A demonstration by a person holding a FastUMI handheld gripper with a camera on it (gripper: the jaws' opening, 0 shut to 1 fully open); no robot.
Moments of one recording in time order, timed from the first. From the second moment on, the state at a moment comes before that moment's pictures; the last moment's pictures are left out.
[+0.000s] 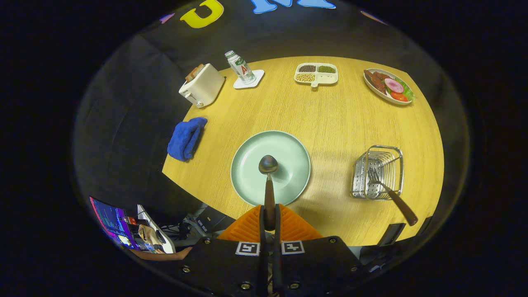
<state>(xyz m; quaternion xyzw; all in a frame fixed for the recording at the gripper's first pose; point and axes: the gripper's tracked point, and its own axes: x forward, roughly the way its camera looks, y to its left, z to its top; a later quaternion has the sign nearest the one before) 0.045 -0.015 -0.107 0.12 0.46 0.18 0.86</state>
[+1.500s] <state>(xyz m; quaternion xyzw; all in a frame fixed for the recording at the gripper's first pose) 0.033 -0.198 -0.099 0.08 0.53 0.08 0.84</state>
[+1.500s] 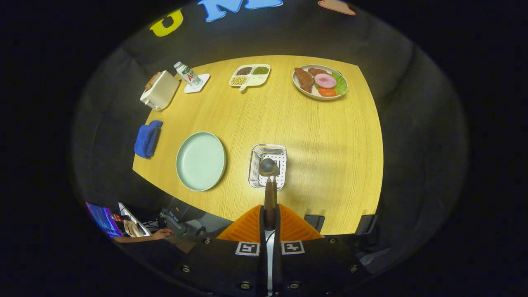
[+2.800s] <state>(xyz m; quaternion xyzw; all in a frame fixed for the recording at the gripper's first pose) 0.029 -0.093 0.037 0.01 0.14 -0.01 0.99</state>
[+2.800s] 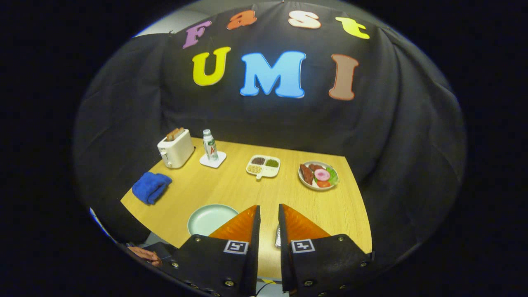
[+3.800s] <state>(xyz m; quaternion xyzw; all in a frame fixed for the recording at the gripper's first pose) 0.022 0.043 0.053 0.00 -0.03 -0.05 1.00</state>
